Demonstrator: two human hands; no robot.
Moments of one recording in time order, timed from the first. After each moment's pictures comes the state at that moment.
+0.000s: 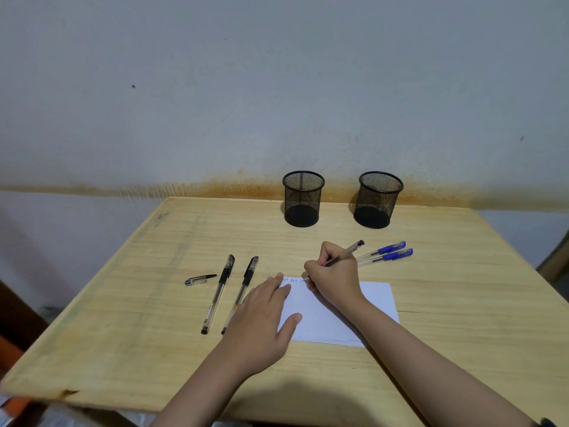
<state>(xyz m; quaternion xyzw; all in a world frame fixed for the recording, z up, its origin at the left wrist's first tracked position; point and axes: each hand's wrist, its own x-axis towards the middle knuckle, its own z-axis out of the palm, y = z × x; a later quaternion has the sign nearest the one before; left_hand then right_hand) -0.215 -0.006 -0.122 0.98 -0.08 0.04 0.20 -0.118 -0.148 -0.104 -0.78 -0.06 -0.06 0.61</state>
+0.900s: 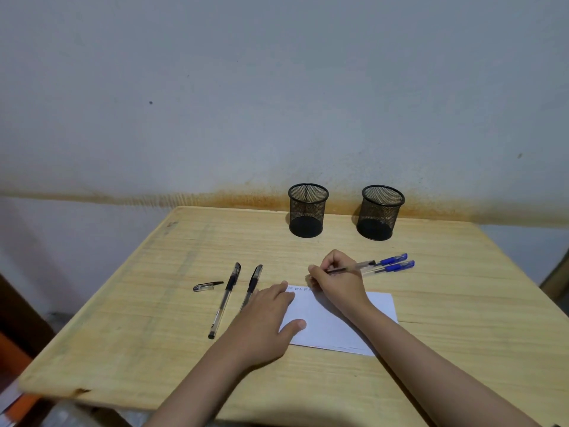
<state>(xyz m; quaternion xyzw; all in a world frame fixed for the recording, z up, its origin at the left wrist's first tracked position) -0.210 -0.004 -0.100 0.98 -0.08 -0.01 0.20 -0.117 -0.155 -0.104 -0.75 -0.07 -0.03 0.66</state>
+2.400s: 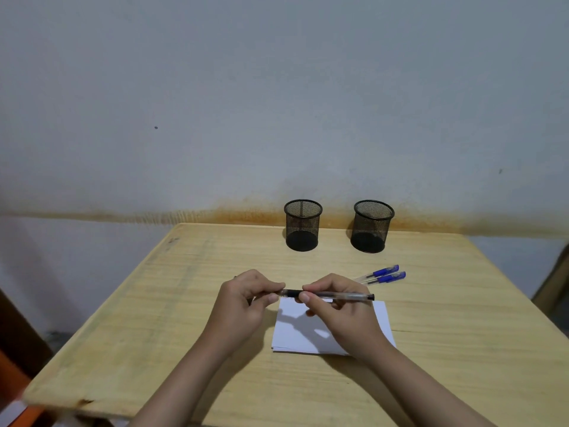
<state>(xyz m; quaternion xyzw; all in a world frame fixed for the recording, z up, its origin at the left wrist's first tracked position) -0.215 0.009 -0.057 0.83 -0.08 0.22 0.50 -0.195 -0.177 -0.051 -0.71 -0.21 -0.03 0.67</state>
